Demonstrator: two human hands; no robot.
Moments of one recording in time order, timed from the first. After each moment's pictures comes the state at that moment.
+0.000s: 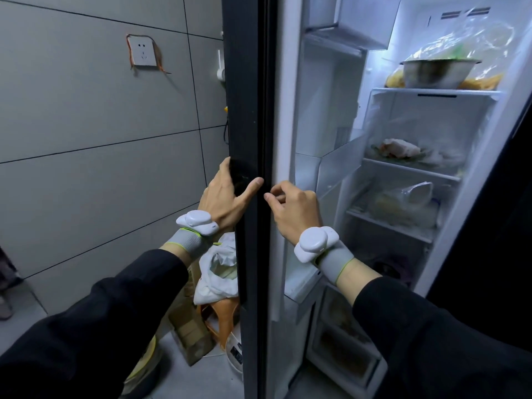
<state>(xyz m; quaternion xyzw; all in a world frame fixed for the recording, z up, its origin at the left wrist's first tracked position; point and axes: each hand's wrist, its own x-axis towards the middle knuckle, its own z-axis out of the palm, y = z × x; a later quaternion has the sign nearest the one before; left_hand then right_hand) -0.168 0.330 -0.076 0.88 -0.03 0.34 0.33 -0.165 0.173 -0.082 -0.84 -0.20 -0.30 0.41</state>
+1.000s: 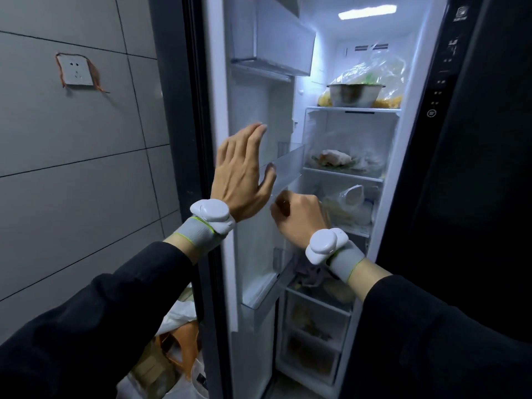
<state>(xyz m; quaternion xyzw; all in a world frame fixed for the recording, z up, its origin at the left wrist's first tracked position) -0.188 0.215 -0.008 0.80 -0.24 0.53 0.15 -0.198 0.073 -0.061 -0.91 -0.12 -0.31 0.26</state>
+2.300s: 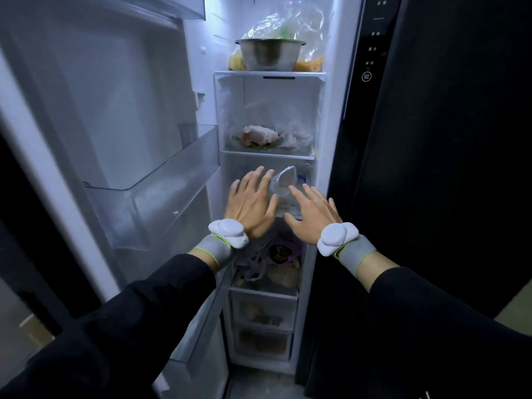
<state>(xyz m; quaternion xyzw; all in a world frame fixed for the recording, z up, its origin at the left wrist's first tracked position) -0.030 0.051 -0.109 0.90 -0.32 0.24 0.17 -0.100 -0.095 -0.113 -0.97 0.09 -0.16 0.14</state>
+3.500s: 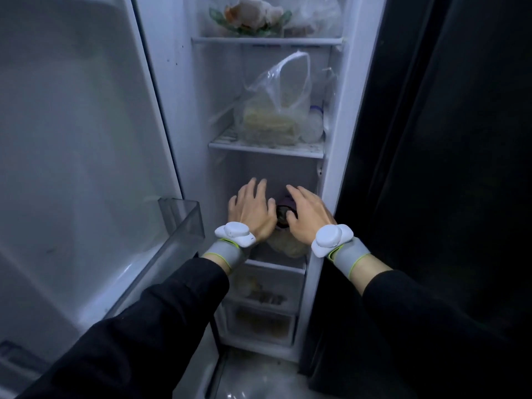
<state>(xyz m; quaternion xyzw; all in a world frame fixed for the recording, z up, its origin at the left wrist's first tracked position) 0.066 -0.028 -0.392 0.95 -0.19 0.15 0.21 0.013 -0.159 -0.386 -0.97 0.05 -0.14 0.18</state>
